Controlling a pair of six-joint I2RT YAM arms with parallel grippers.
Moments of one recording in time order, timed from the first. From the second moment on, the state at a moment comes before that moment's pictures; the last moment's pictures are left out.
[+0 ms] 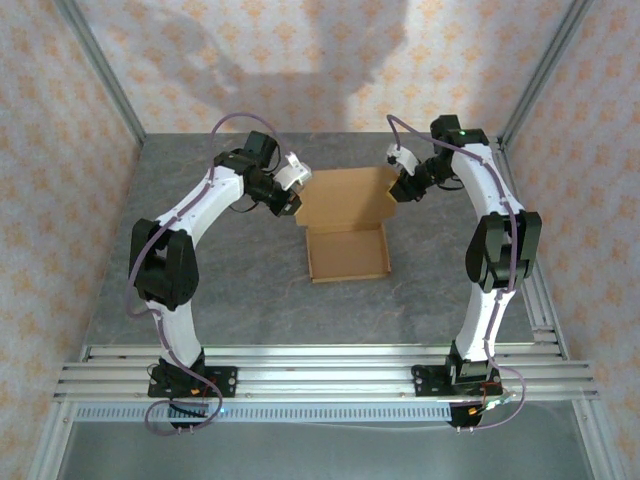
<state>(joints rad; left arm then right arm) -0.29 1.89 1.64 -0.89 0.48 0.40 0.08 1.98 1.85 -1.21 -0.70 -0.95</state>
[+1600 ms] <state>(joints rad) -0.44 1.88 1.38 -0.19 0.00 -0.20 0.43 1.57 0.89 0.22 0.29 0.26</state>
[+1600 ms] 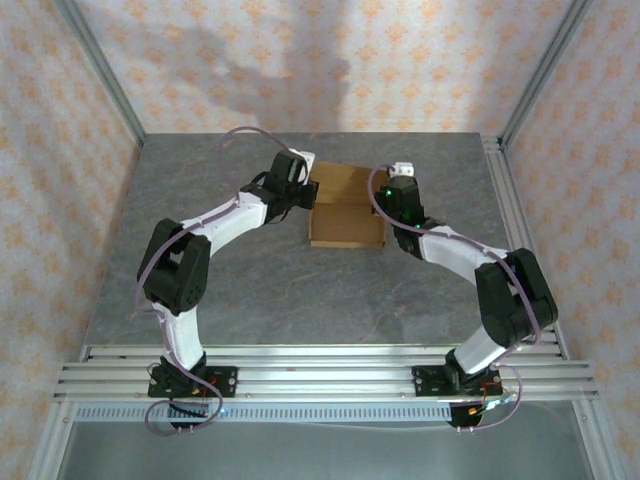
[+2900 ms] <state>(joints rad) -0.56 1.79 0.98 0.30 -0.23 -0.25 0.56 1.64 0.48 1.01 0.46 0.22</state>
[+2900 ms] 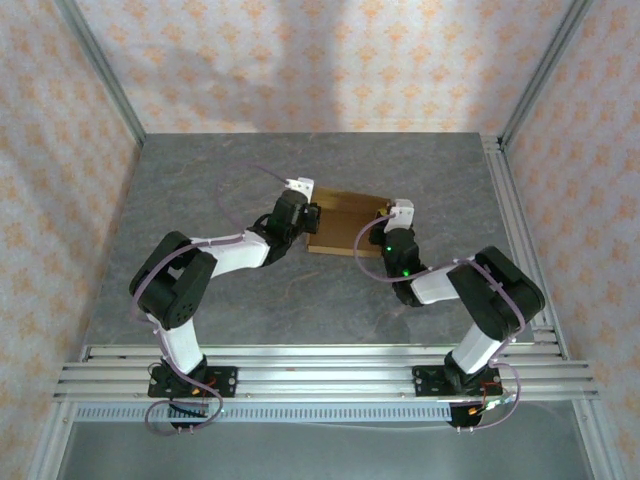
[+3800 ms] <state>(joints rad) -0.58 1.79 1.02 0.22 -0.28 -0.17 0.47 0.91 0.45 0.44 0.31 0.22</state>
